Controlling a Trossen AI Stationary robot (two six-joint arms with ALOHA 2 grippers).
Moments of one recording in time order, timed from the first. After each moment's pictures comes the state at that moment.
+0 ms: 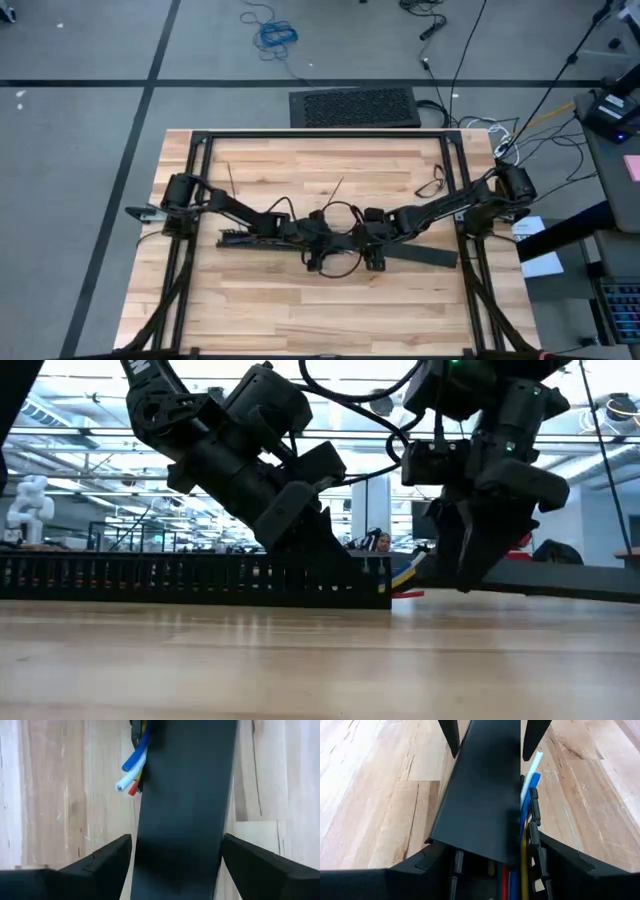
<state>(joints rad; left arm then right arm) -0.11 1.96 0.90 0.41 -0.04 -0.05 0.19 1.65 0.90 -0.43 0.08 0.22</state>
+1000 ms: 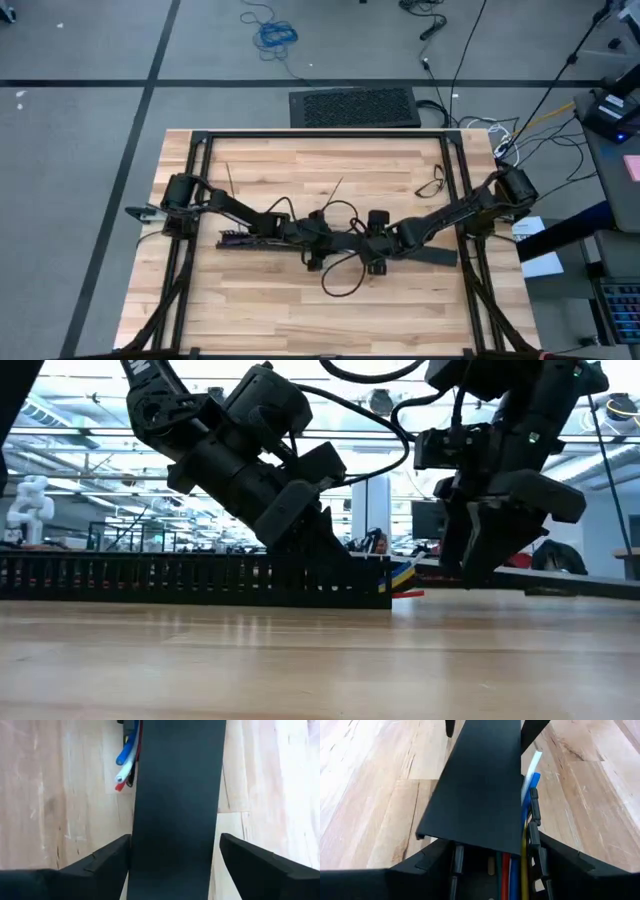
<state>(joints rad) -0.11 1.96 0.90 0.41 -0.04 -0.07 0.31 1.66 0.92 -0.50 0.34 0.30</state>
